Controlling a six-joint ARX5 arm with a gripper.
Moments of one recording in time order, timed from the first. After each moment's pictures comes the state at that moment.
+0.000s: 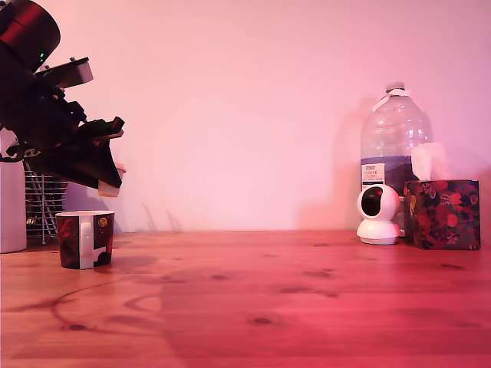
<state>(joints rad) -0.21 1.58 0.94 0.00 0.20 0.03</state>
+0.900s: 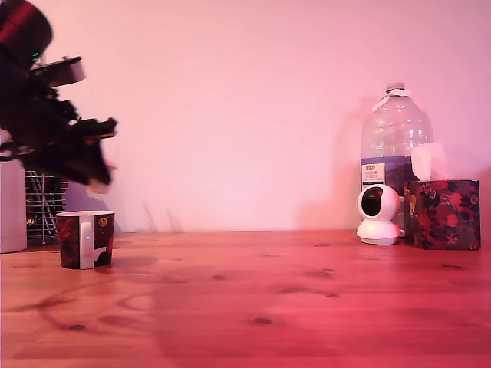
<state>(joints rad) -0.16 1.58 0.94 0.02 0.16 0.03</state>
